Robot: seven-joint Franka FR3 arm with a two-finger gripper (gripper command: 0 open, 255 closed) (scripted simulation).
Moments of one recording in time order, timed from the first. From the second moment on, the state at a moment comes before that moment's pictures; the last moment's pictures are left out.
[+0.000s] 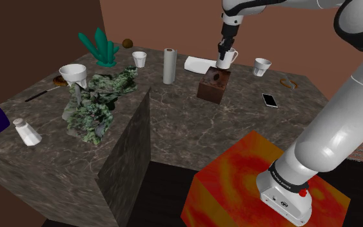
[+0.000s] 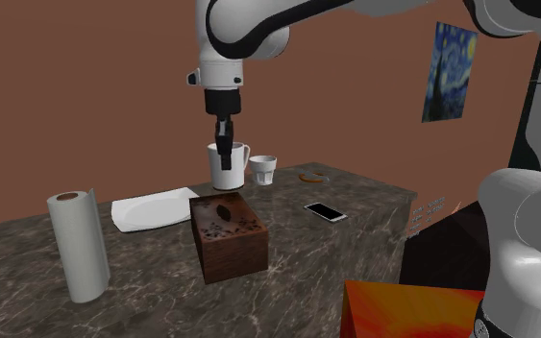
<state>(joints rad) 0.02 0.03 -0.28 -1.82 -0.05 1.88 -0.44</state>
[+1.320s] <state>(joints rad) 0.01 0.06 -0.29 -1.96 -0.05 2.04 -0.44</state>
